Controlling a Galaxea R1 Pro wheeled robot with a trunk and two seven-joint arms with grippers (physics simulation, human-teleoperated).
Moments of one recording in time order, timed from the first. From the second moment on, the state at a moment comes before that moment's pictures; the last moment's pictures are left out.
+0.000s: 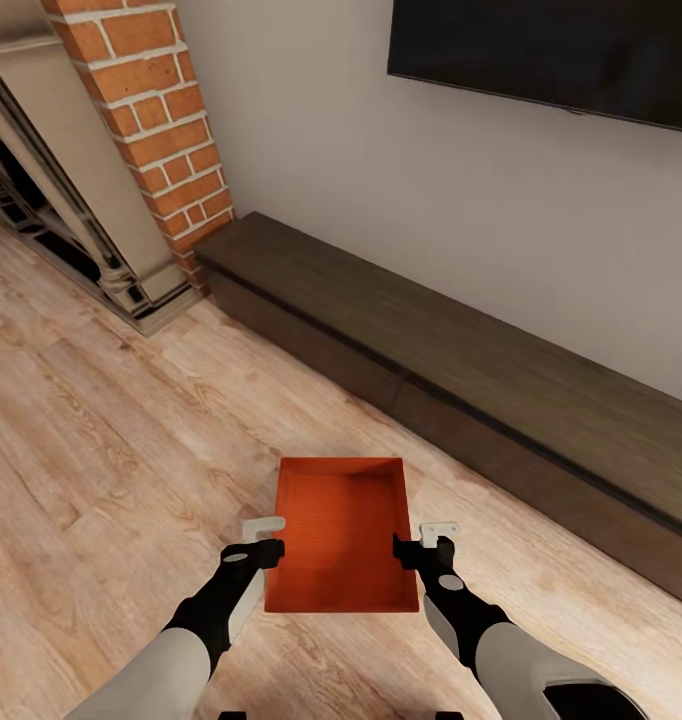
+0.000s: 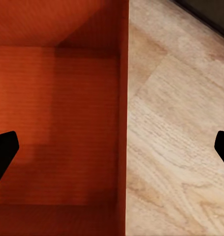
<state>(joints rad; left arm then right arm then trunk) -0.66 -0.15 0.00 -0.48 0.06 0.20 0.26 -0.73 0.12 -0.01 -0.18 0.09 -0.24 -0.13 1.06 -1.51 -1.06</state>
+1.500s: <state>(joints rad) -0.66 -0.14 -0.07 -0.48 0.05 0.20 0.26 -0.73 0.13 -0.01 -0.18 0.09 -0.24 -0.12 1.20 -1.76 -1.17</state>
